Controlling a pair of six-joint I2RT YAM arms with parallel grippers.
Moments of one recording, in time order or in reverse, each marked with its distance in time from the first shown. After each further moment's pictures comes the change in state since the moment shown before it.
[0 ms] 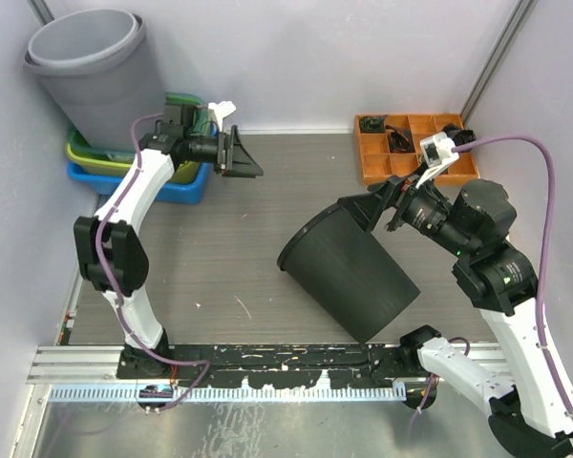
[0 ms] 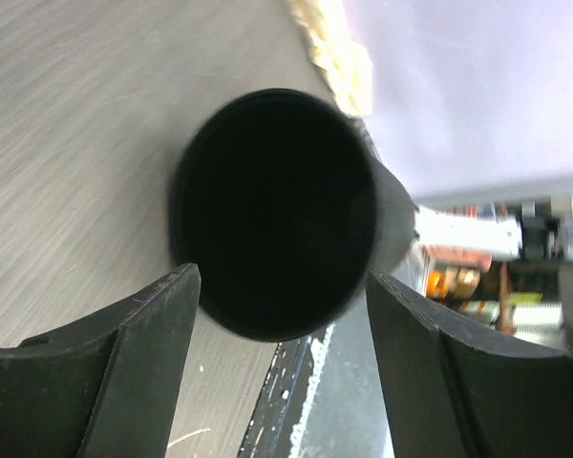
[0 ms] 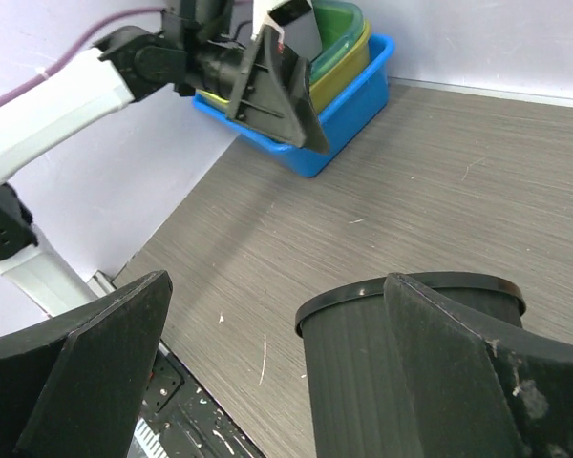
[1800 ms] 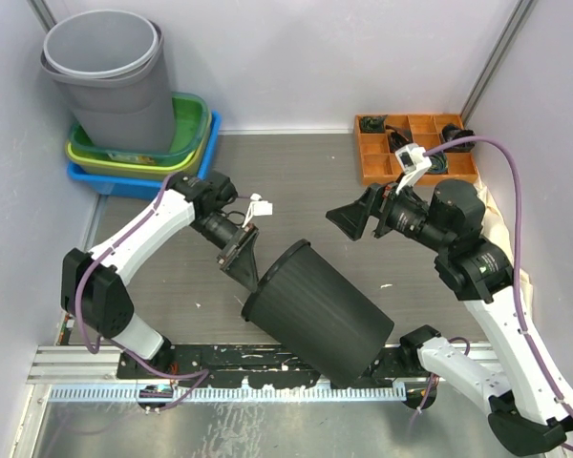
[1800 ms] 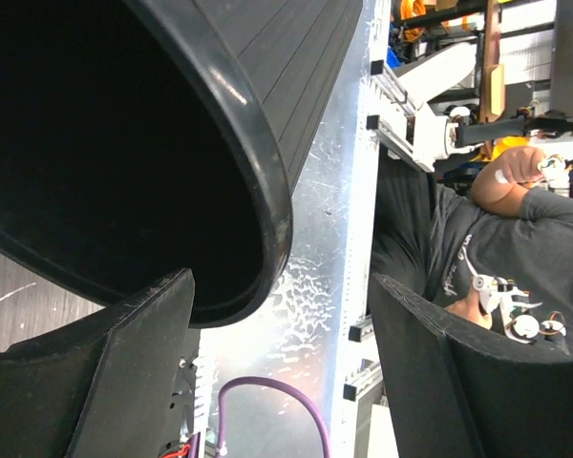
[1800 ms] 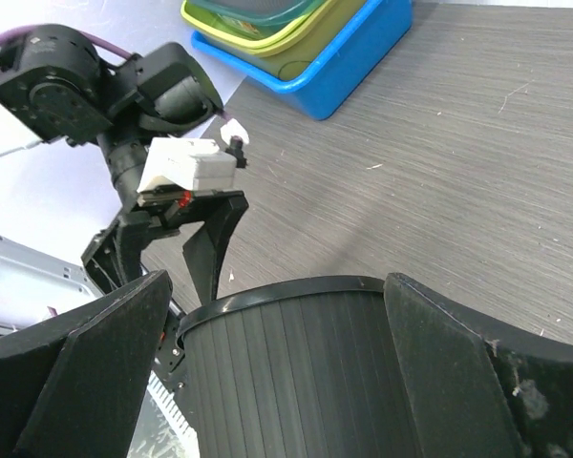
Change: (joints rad) left arm -0.349 -0.329 -0.316 -0.813 0.074 0.838; right arm 0.000 -0.003 -0.134 0.024 -0.071 0.034
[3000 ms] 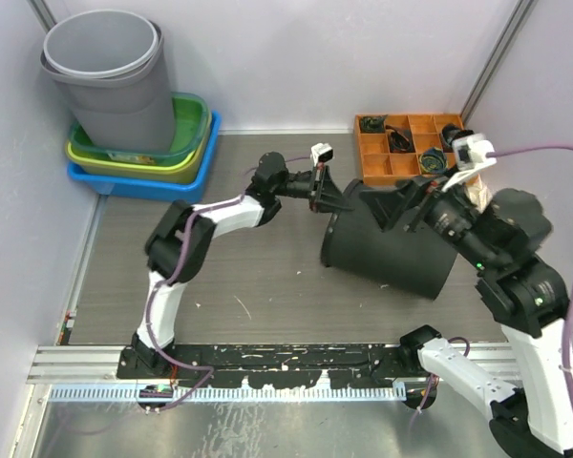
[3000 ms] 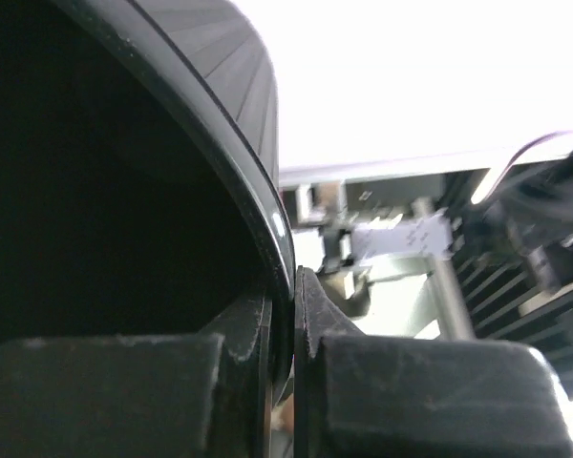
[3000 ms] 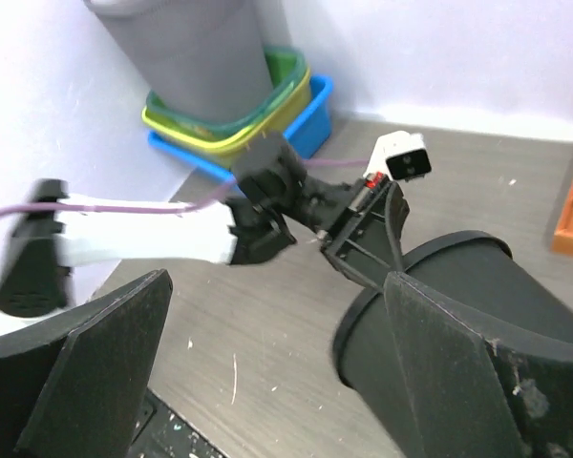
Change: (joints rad) left arm -0.147 0.509 0.048 2.206 -0.010 -2.042; right arm 0.000 -0.029 0.242 -0.150 0.210 -0.067
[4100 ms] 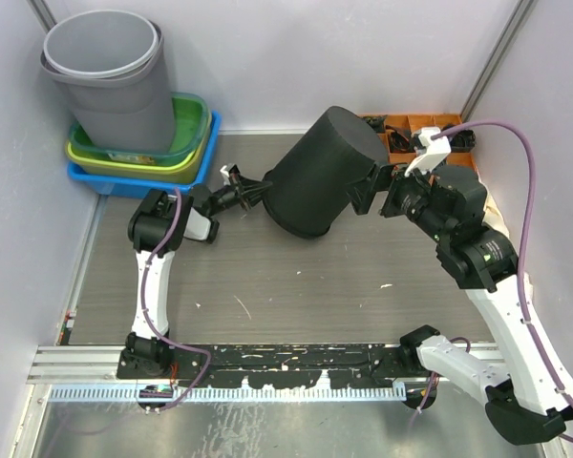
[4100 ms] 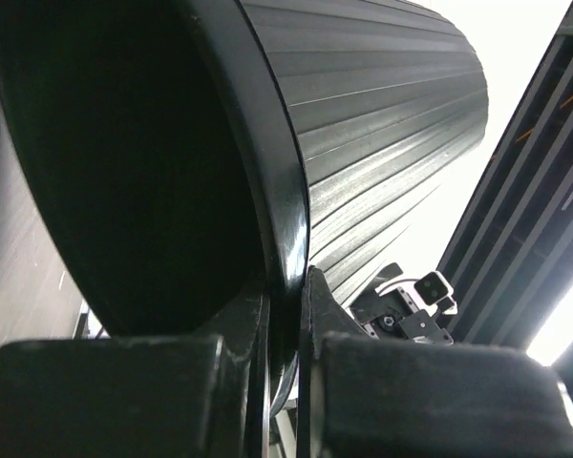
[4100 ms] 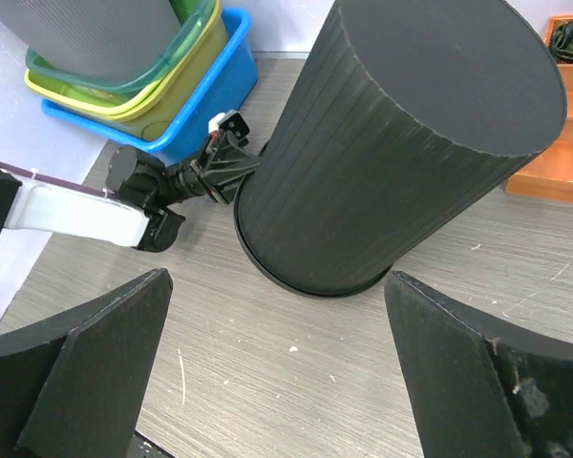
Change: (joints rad) left arm 0.422 0.286 -0.336 0.764 -0.241 -0.566; right arm 0.000 0.107 -0.104 0.052 0.134 -0.029
